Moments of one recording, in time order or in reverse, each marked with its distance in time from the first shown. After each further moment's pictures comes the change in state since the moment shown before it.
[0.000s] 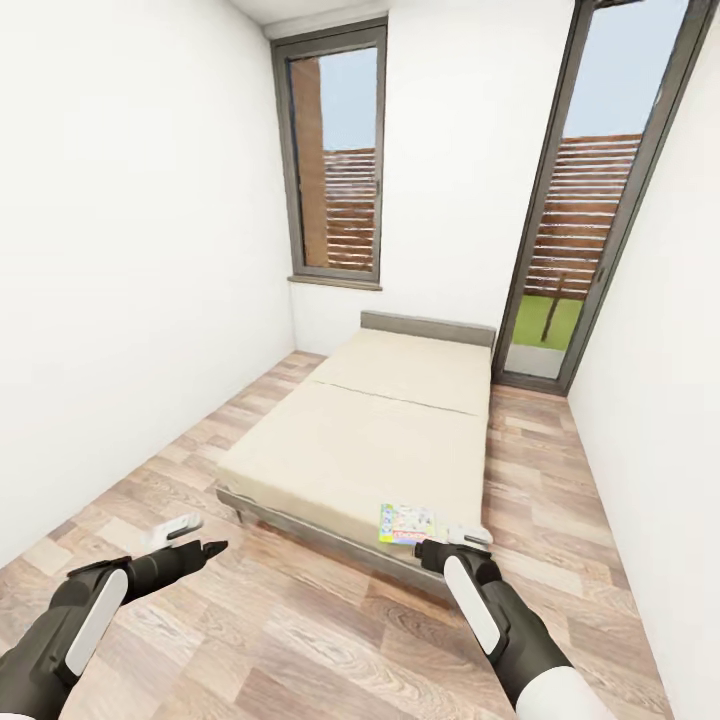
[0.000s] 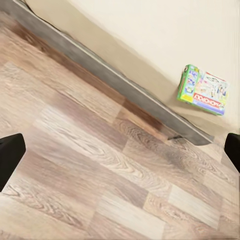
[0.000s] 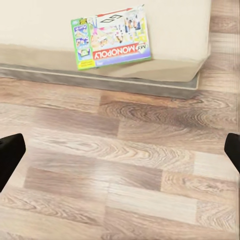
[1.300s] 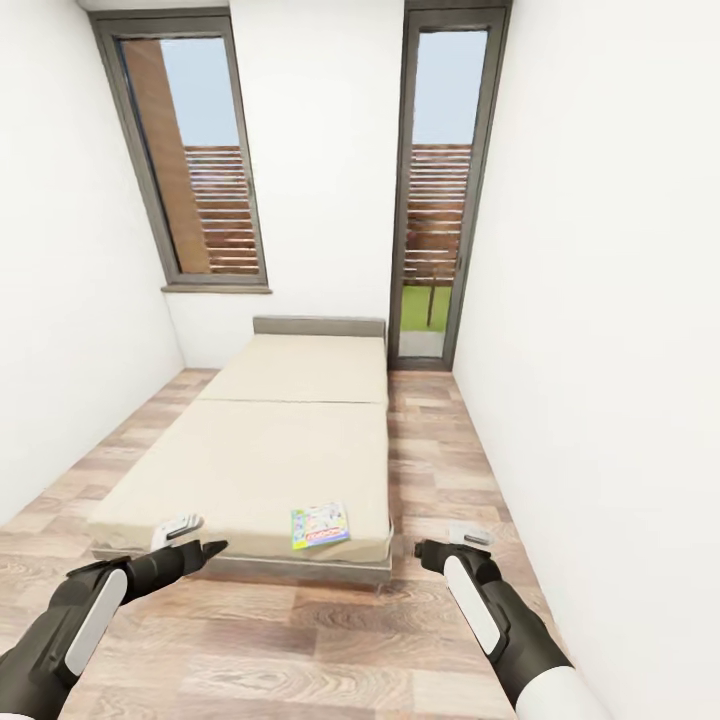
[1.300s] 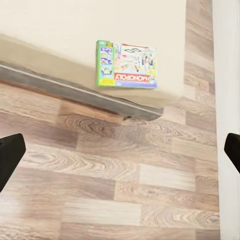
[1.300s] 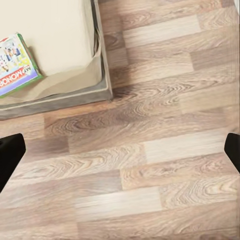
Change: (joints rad) left arm 0.000 0.001 0.002 0.000 0.000 0.000 -0.002; right arm 0.000 0.000 -0.001 0.000 0.000 -0.001 0.000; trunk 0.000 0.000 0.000
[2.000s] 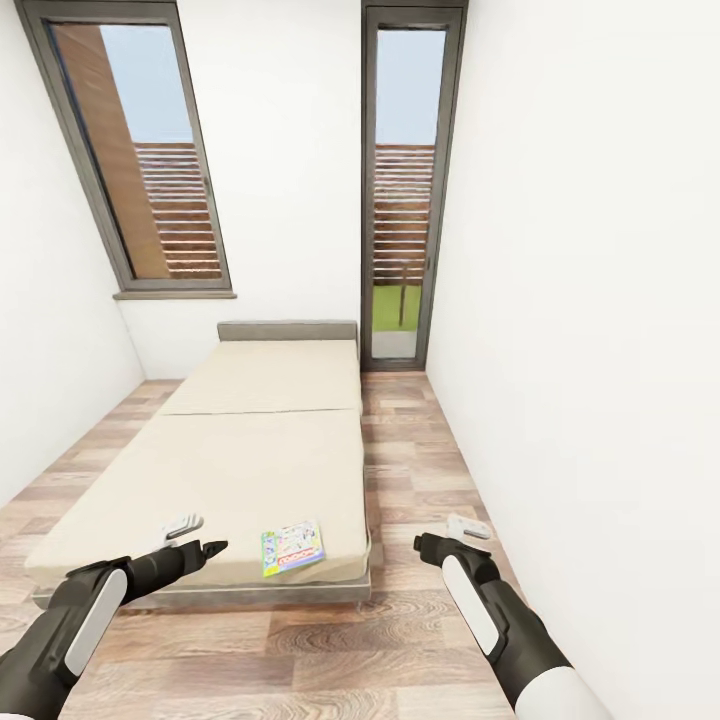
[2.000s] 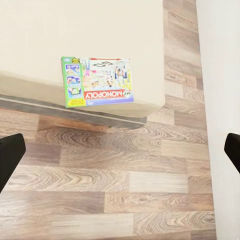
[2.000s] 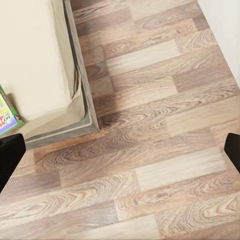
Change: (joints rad) left arm 0.001 0.000 0.000 0.000 0.000 0.000 0.000; right arm 0.001 0.000 0.013 -0.014 0.008 -0.055 0.000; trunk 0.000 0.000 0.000
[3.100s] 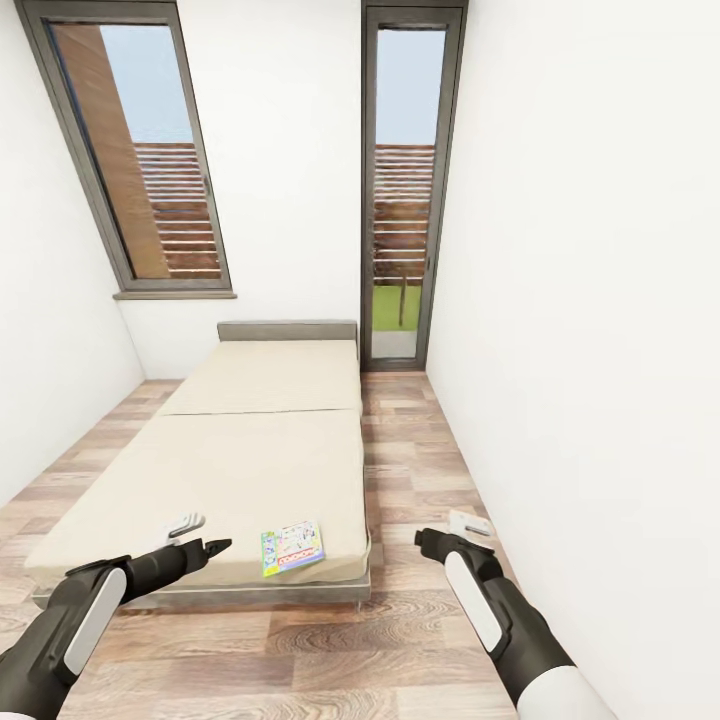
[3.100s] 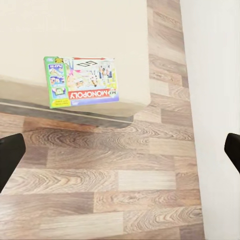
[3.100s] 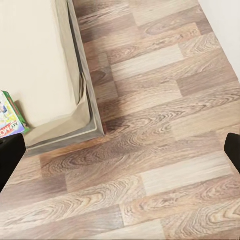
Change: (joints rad) left arm -0.003 0.002 0.002 0.000 -0.001 0.008 -0.064; right arm 0.000 -0.004 -0.012 -0.022 -0.008 0.000 0.013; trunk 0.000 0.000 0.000
